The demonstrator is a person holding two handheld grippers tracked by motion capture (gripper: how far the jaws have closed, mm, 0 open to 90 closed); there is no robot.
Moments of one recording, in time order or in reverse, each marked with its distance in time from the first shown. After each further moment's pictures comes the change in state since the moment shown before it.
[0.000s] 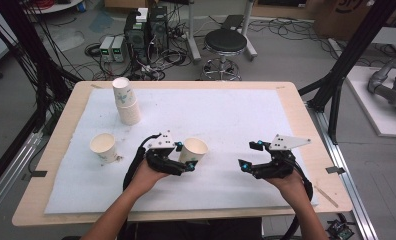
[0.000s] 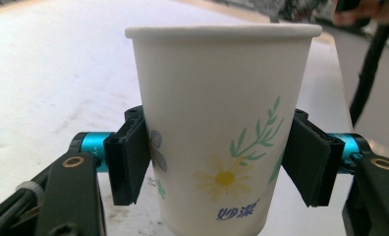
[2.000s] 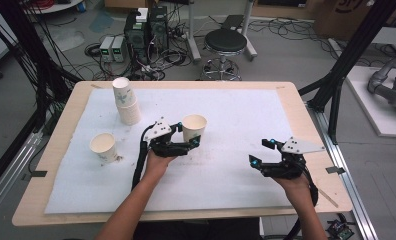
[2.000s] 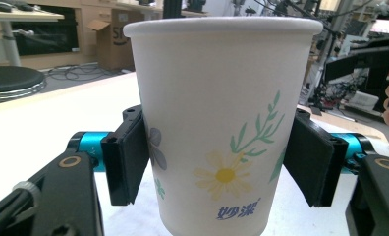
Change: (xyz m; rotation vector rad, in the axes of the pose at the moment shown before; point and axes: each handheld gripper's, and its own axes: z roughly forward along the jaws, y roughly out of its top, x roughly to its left) left arm 0.031 0.003 0.028 -0.313 0.121 -0.039; right arm -0.013 -0.019 -0.016 -0.095 -0.124 0.019
